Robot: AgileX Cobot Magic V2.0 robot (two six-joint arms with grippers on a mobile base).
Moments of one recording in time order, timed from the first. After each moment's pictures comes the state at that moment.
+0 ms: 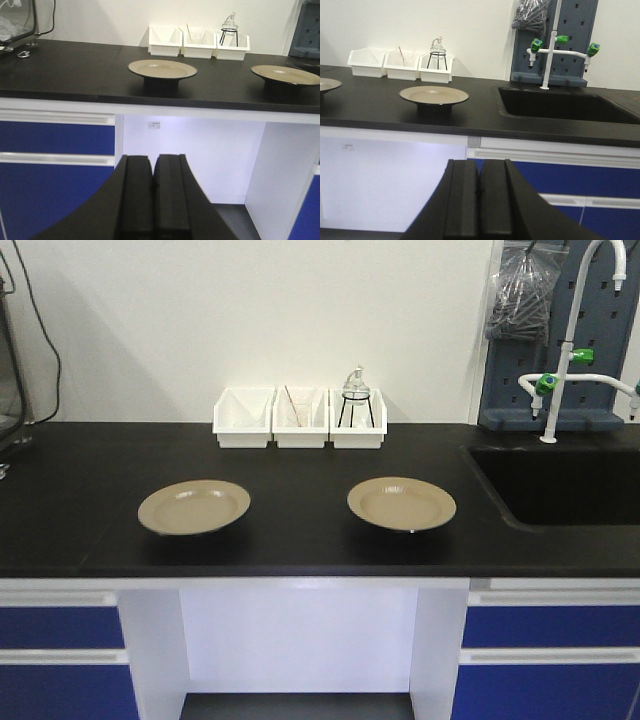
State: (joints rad) left arm -0.03 -0.01 0.03 -0.06 0.16 0.01; right arm -0.02 -0.01 0.03 0.00 0.05 -0.12
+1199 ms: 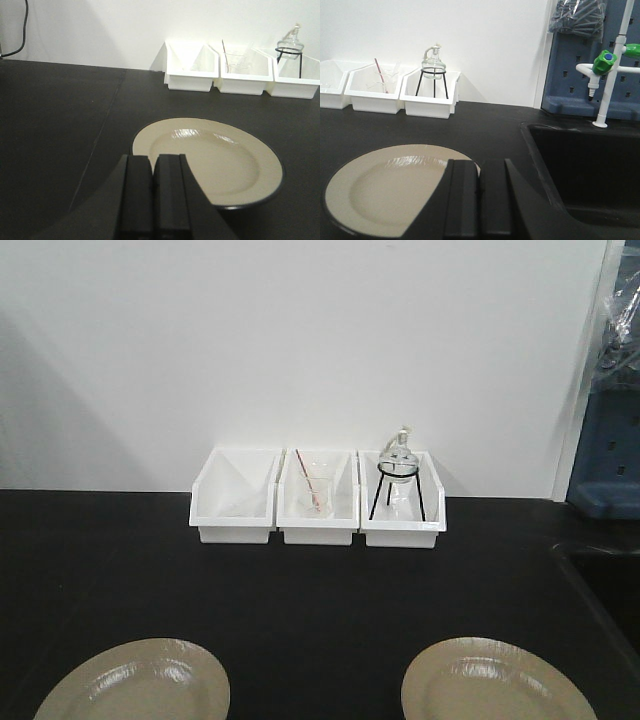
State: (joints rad) left arm -0.03 -0.01 0.03 -0.06 0.16 0.01; right arm -0.02 -0.01 0.03 0.00 0.05 -0.12
